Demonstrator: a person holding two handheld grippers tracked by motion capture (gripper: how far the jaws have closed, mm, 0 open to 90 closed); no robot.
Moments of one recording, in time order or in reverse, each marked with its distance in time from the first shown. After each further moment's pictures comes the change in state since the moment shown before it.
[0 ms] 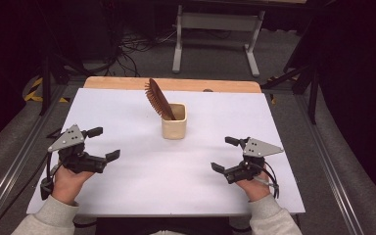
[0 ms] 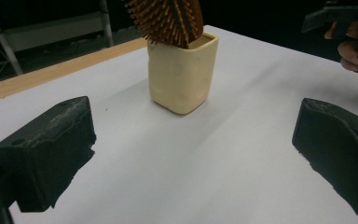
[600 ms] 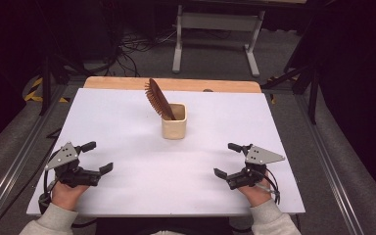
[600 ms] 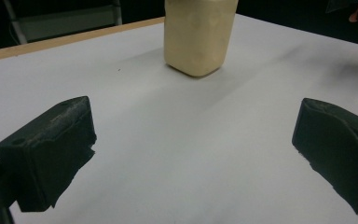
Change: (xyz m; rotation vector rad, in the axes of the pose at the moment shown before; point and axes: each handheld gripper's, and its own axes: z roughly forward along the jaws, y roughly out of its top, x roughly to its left) left arm 0.007 -0.059 -0.006 0.000 0.038 -0.019; right arm 0.003 -0.026 -0.007 0.003 -0.026 0.010
